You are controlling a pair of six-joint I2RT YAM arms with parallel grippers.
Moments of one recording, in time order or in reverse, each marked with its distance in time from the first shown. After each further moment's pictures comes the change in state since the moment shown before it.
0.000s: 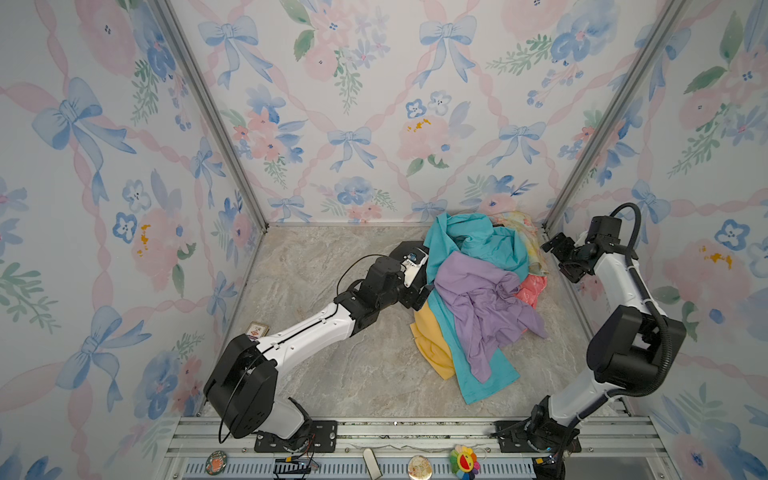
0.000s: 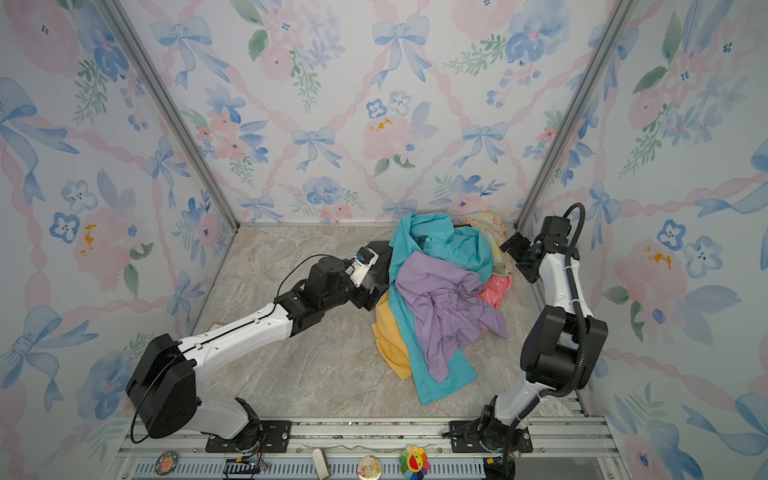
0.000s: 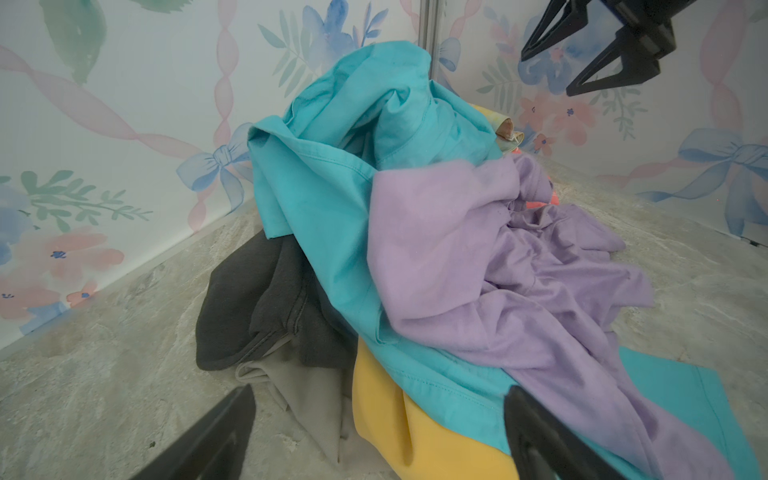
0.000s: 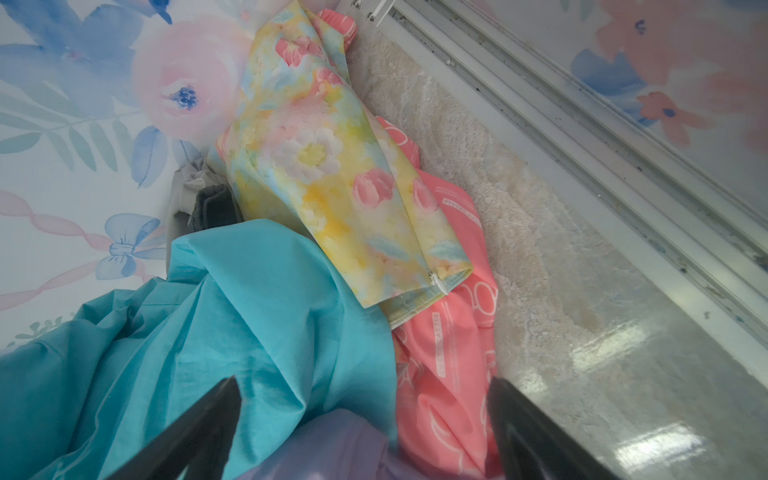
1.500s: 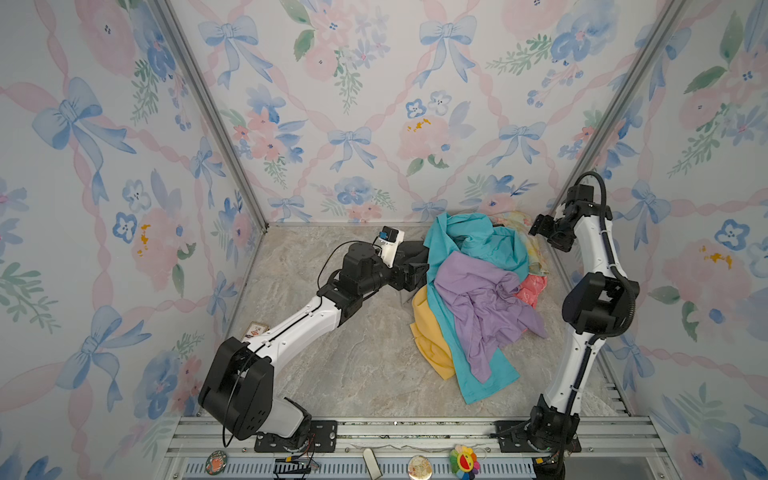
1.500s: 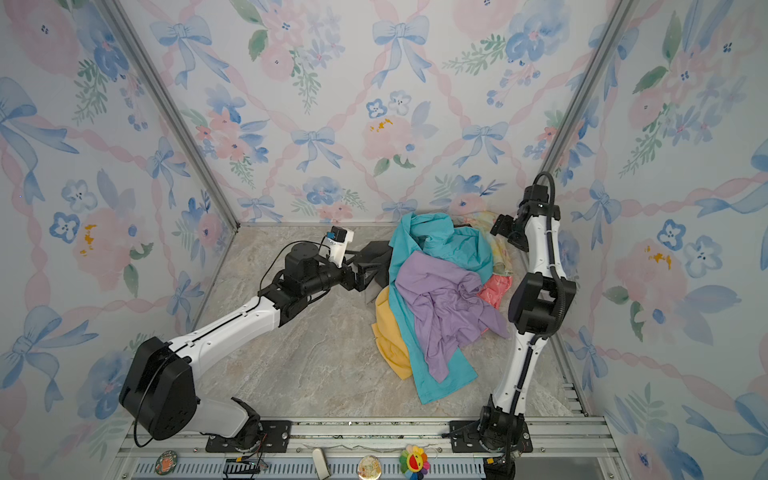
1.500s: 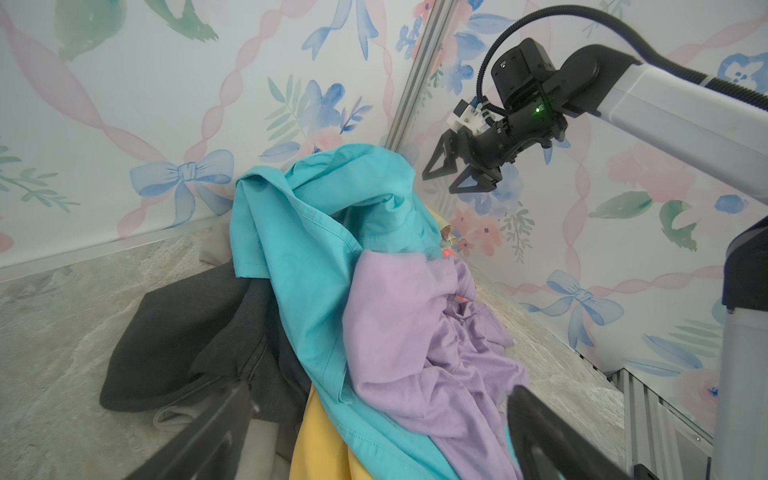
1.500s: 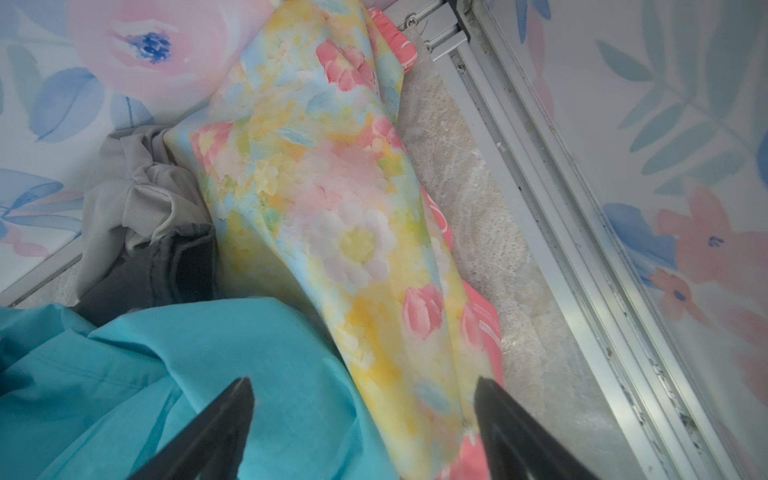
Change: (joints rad) left arm 0.160 -0.021 -0.004 0.155 0.296 -0.304; right arm 0.105 0.523 0.779 -0.402 0.136 -0.274
